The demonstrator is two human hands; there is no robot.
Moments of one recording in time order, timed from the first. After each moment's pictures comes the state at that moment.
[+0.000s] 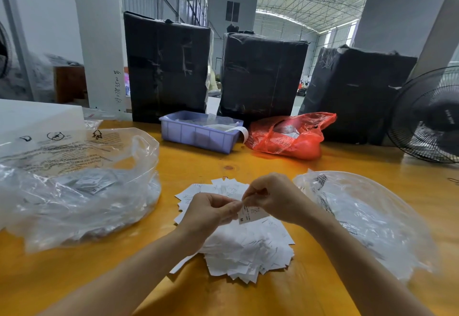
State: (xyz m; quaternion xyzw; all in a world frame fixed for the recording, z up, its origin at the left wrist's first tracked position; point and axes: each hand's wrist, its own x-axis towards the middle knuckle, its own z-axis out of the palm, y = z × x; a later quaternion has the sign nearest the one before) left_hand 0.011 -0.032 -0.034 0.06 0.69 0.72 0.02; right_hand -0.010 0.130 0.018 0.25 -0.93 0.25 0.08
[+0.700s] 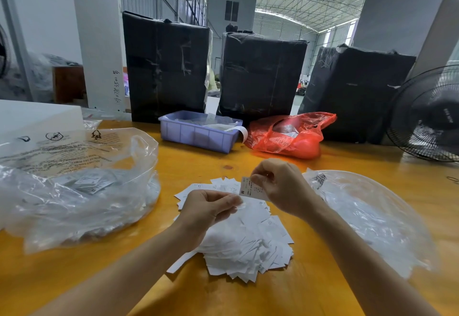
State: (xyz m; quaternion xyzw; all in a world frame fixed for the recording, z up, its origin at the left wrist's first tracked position) left_hand 0.013 -0.031 -0.024 0.02 0.63 0.78 0.03; right_hand -0.009 0.133 0.027 0.25 -0.90 0.28 0.21
